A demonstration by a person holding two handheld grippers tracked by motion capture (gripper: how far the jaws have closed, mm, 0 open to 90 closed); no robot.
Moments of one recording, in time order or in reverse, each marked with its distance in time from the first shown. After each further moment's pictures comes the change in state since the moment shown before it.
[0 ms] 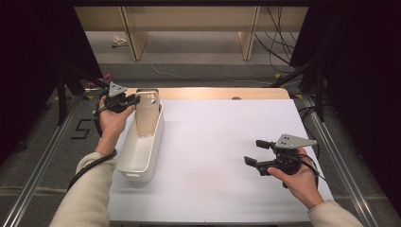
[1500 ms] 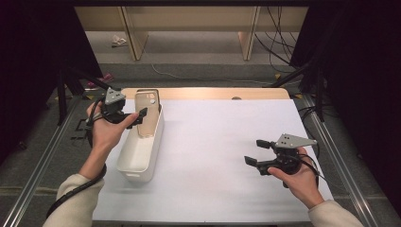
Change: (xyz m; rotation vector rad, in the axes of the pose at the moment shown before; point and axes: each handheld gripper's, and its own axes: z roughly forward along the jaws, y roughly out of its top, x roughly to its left) left arm -0.042 0.009 -0.065 0.026 -0.046 -0.003; right arm -0.001 0.000 0.000 0.003 -0.009 -0.001
